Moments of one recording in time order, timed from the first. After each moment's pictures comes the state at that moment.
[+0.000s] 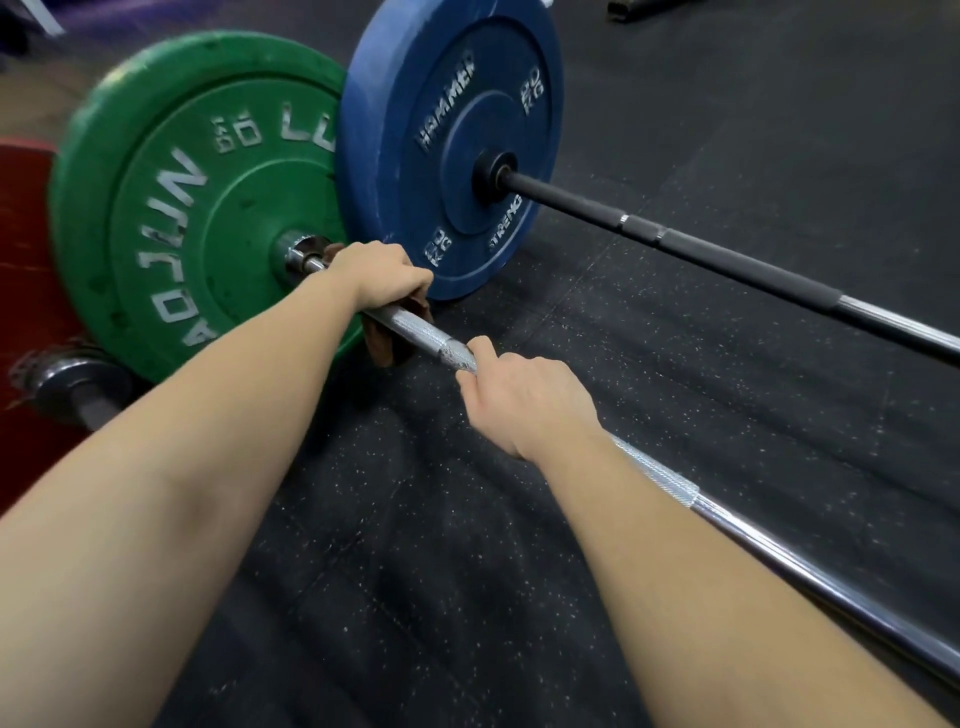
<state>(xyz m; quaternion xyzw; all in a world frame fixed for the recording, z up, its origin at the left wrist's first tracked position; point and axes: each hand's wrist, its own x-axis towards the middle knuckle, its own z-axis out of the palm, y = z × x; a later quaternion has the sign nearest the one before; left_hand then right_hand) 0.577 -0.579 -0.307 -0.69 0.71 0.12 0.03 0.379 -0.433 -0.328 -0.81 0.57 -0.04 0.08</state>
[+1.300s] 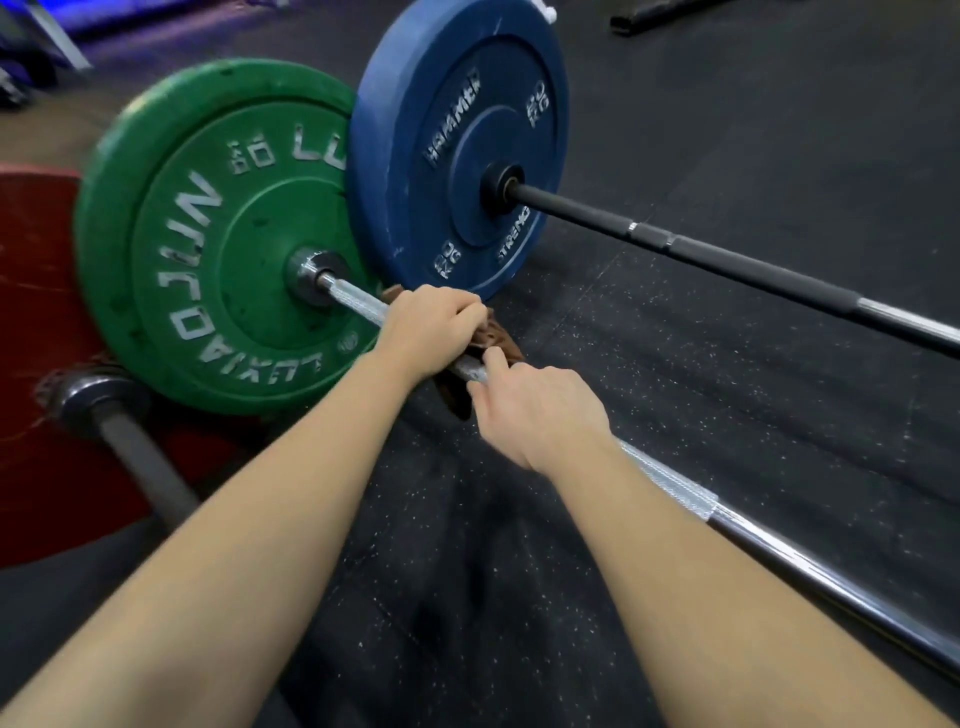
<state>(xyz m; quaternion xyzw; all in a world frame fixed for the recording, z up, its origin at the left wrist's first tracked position) 0.535 -0.524 -0.333 -0.61 0.77 0.08 -0.16 0.380 -0.431 -0.324 -0.81 0.58 -0.03 0.08</state>
